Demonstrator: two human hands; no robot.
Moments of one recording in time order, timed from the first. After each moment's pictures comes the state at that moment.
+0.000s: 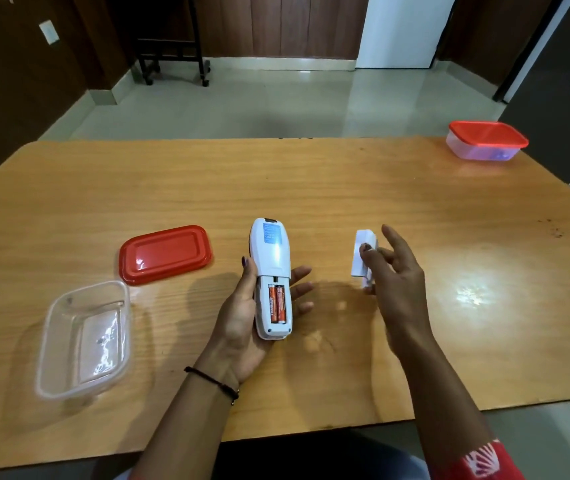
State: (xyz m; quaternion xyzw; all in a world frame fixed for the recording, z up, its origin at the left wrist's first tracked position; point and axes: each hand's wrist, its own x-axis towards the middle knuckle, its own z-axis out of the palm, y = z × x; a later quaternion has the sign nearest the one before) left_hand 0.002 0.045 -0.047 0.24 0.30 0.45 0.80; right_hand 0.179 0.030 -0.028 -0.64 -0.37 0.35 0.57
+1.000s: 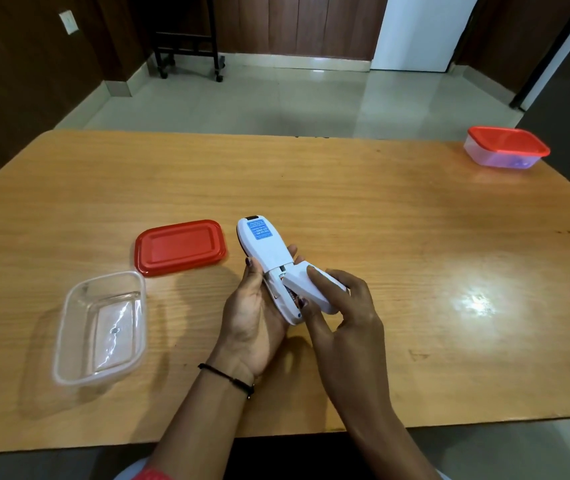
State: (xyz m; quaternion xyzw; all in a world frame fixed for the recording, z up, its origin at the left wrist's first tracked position) left_hand -0.005 0.050 -0.057 0.15 0.26 0.50 0.82; right_hand 0.102 -0.013 -0.041 -0.62 -0.56 0.19 0.51
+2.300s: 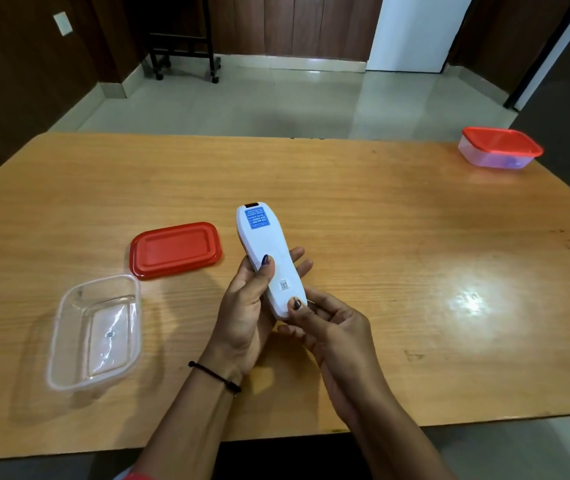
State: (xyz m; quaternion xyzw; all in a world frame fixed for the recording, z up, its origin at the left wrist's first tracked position) left_hand -0.005 0.043 -0.035 0.31 0.29 0.52 0.73; right_hand 0.102 -0.006 -0.034 -0.45 -0.28 0.62 0.58
